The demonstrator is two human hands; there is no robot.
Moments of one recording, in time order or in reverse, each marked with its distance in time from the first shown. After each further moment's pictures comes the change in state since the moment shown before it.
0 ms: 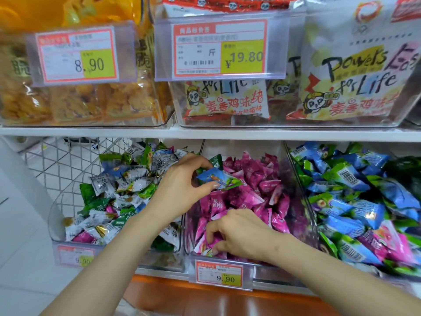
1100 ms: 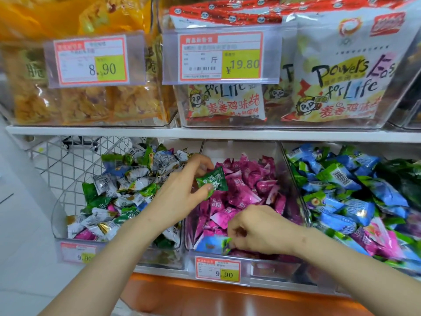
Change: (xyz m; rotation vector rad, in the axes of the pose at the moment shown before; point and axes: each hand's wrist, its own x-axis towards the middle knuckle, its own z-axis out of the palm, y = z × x) left_hand -0.015 0.004 -0.006 -0.086 -0.103 0.019; right_hand -0.025 0.017 -0.017 -0.044 -0.062 0.067
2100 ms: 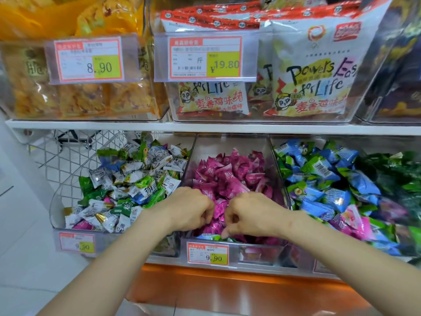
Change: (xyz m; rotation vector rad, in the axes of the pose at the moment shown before) left_hand -0.002 0.016 0.023 0.637 -0.588 0.126; right_hand -0.007 0.001 -0.007 -0.085 -0.027 0.037
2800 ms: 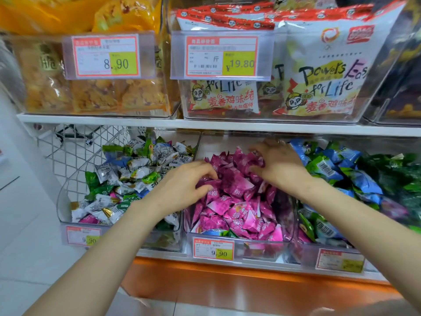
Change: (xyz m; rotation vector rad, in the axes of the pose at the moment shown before) left_hand -0.007 -0.029 -0.001 -0.314 0.437 -0.036; right_hand 0.009 0.043 -0.045 -0.106 0.378 0.398
